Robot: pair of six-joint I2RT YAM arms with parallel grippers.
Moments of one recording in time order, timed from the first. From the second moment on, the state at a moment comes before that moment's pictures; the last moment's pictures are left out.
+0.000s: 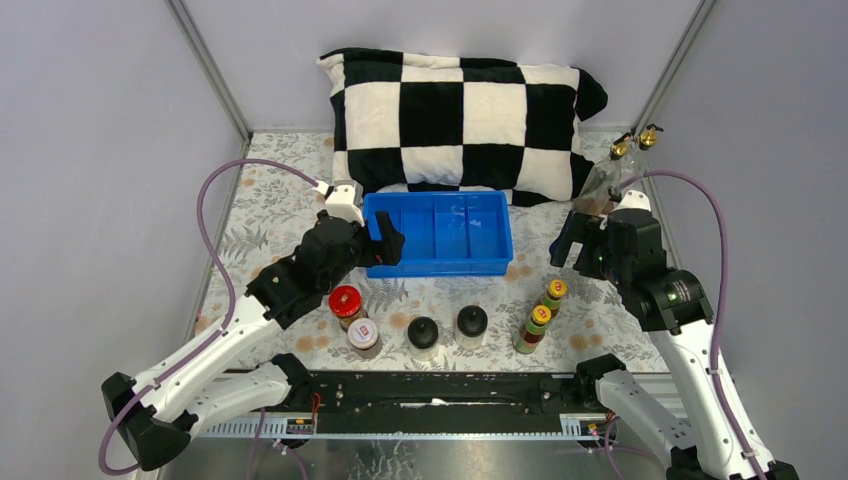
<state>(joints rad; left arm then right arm) -0.75 0.92 0.88 -0.39 -0.32 -0.50 0.29 0.77 1.06 -0.96 0.15 0.44</state>
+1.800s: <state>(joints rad) -0.75 0.89 0.82 -0.40 -0.29 -0.55 0.49 0.81 1.04 -1.12 0.16 0.45</state>
